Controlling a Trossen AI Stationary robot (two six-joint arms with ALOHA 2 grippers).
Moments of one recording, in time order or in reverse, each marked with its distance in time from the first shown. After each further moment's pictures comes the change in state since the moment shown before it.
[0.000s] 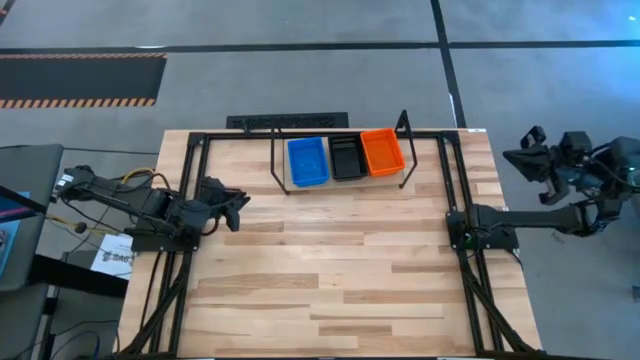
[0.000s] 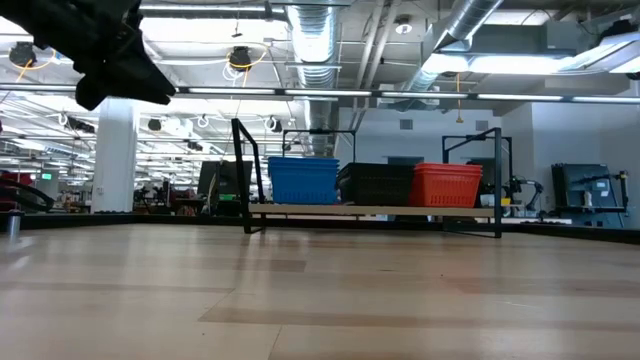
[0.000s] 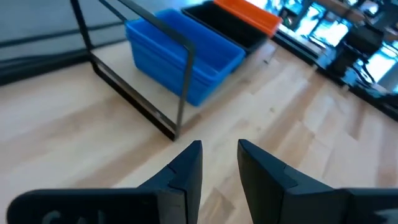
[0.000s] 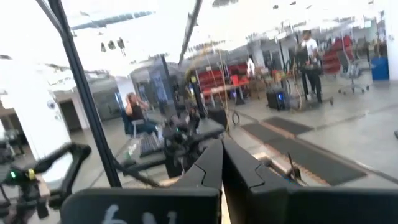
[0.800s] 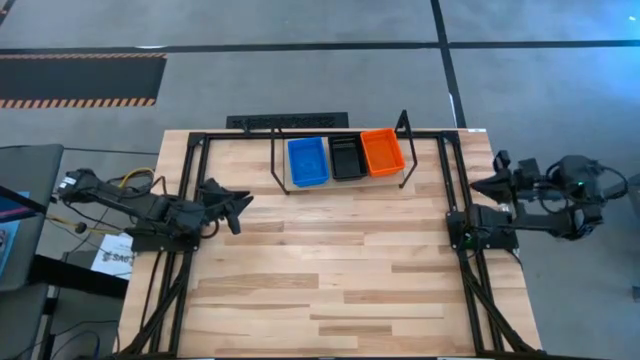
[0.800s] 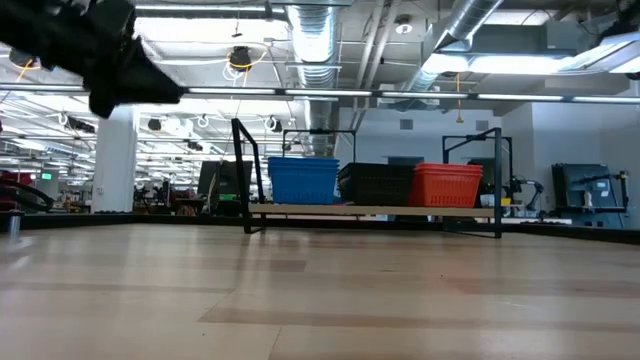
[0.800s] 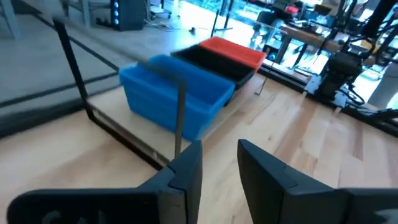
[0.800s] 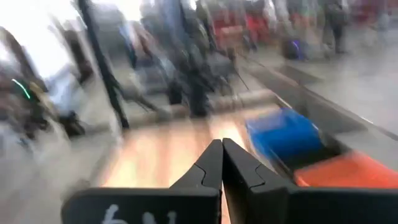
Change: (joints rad) left arm 0.000 -0.070 -0.164 0.344 -0.088 0.273; right arm 0.008 -0.198 -0.280 -0.054 -0.103 -0.102
